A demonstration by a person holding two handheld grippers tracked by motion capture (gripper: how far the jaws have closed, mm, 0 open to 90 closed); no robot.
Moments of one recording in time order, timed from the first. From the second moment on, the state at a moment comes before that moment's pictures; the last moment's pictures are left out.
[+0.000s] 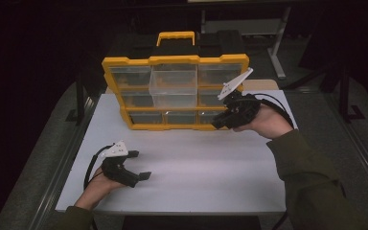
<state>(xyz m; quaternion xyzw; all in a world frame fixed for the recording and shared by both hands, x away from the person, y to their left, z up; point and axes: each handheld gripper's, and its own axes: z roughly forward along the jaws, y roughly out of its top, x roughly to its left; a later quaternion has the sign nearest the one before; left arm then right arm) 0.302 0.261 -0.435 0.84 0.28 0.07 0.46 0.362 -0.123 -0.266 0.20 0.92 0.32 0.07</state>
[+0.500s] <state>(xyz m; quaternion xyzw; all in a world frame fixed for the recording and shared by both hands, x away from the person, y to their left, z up) 0.302 0.261 -0.435 0.84 0.28 0.07 0.46 0.372 -0.124 -0.227 0.20 0.92 0.33 0.08</state>
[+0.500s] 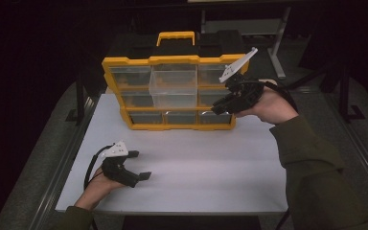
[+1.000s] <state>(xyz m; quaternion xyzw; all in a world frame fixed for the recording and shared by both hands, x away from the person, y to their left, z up) 0.302 0.260 -0.435 0.84 0.28 0.07 0.46 0.382 -0.121 -0.189 0.19 0.91 0.35 0.09</state>
